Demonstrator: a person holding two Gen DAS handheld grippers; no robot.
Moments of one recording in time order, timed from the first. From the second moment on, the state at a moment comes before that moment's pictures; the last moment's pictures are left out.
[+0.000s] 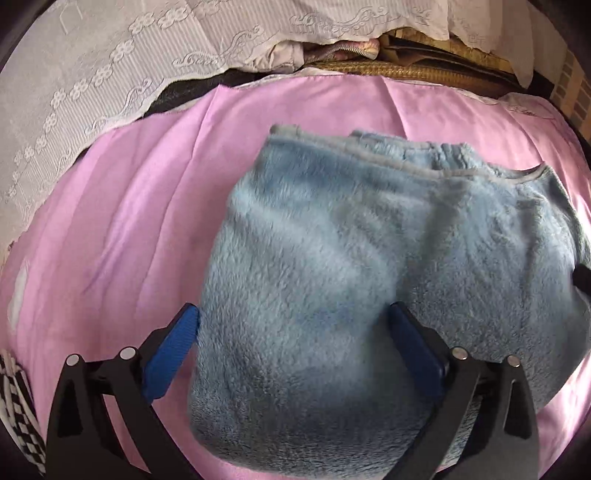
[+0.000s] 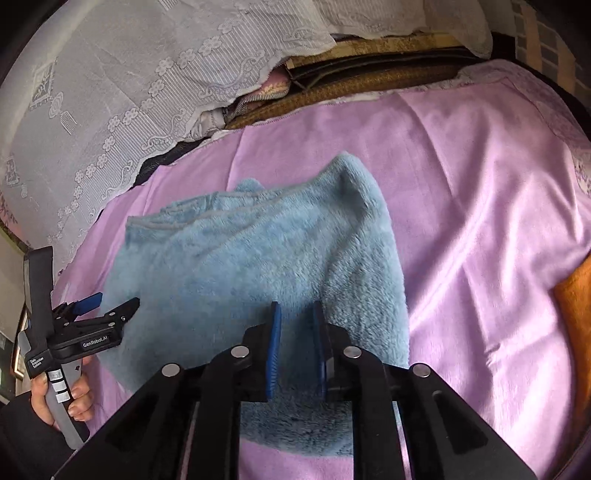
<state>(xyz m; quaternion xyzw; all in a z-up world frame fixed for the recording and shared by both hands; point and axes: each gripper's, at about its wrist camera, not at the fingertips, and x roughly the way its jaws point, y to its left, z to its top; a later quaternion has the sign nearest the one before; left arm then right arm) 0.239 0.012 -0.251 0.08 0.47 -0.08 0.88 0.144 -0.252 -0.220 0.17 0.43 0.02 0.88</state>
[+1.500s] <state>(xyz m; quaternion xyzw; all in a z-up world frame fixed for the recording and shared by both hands) 0.277 0.017 -0.215 0.05 0.46 -0.02 0.89 0.194 -0.225 -0.181 0.09 0.41 0.02 0.90</state>
